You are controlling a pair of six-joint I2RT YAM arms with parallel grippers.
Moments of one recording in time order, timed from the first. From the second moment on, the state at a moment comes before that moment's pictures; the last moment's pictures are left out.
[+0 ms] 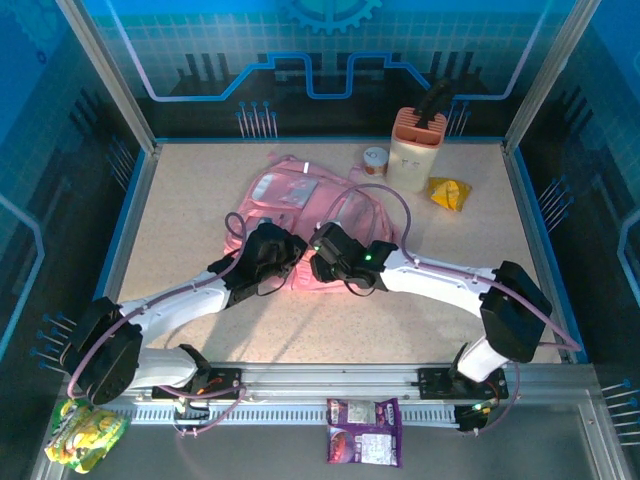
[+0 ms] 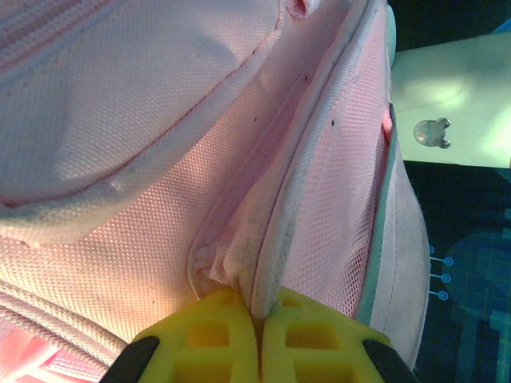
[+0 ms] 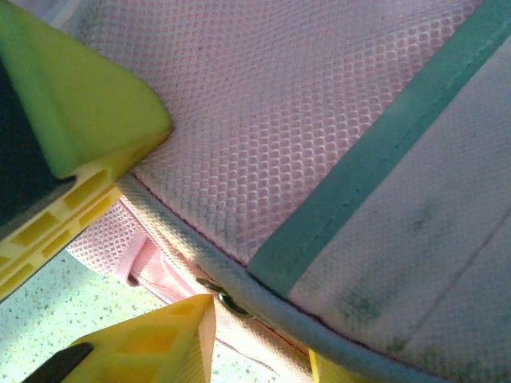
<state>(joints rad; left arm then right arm) -0.65 1.27 0.67 0.02 -0.08 -1.42 0.94 1.58 1.11 -0.47 0.22 0.57</state>
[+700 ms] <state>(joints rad) -0.65 1.23 0.74 -0.17 -0.13 -1.30 0.89 1.49 1.03 -0.45 0.13 0.48</state>
